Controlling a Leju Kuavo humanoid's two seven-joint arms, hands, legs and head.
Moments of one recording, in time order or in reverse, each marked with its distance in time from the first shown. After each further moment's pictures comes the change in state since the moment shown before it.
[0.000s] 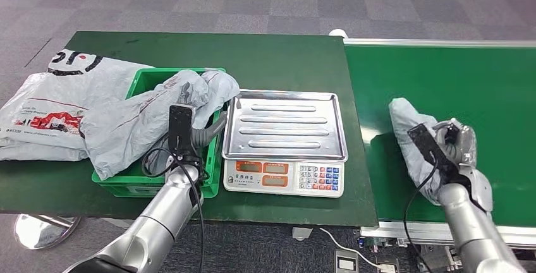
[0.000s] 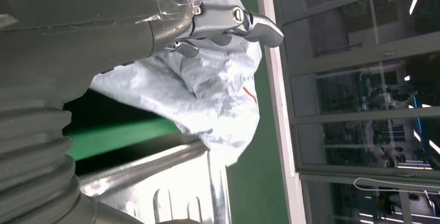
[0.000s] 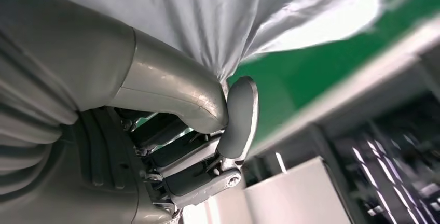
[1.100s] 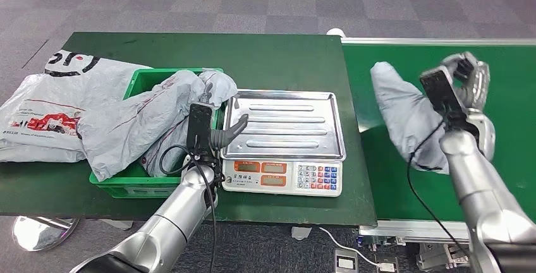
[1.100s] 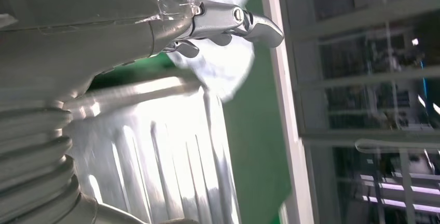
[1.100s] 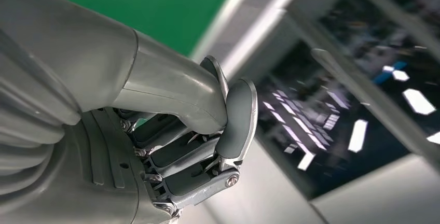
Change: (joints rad) left arm -0.028 -0.068 -0.059 0.046 0.015 -0.033 0.022; right arm -0.295 0.008 0.217 0.029 -0.255 -0.093 -0.178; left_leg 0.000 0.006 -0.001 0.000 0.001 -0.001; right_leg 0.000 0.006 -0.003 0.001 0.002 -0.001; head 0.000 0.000
